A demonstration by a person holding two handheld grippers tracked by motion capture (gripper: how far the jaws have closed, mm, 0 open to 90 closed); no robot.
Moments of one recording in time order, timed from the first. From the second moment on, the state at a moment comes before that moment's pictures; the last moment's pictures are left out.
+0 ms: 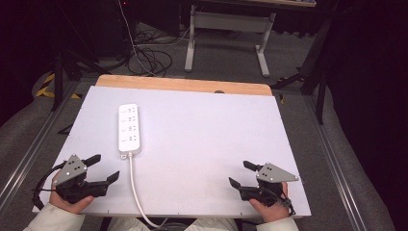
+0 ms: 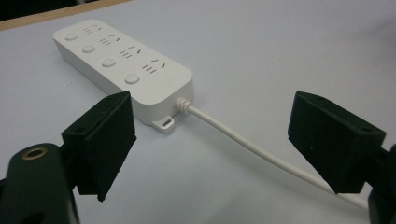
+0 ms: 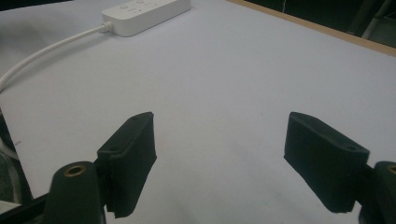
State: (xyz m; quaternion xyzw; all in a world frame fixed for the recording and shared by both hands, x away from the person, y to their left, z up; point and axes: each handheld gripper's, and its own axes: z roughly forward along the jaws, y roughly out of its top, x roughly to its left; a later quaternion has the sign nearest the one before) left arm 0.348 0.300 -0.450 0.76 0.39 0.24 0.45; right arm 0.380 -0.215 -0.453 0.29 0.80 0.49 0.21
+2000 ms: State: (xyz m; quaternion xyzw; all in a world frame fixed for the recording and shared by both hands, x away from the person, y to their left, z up) left arm 0.383 0.290 -0.387 0.78 0.39 0.23 0.43; right arm 0.380 -0.212 -0.455 0.28 0.80 0.48 0.20
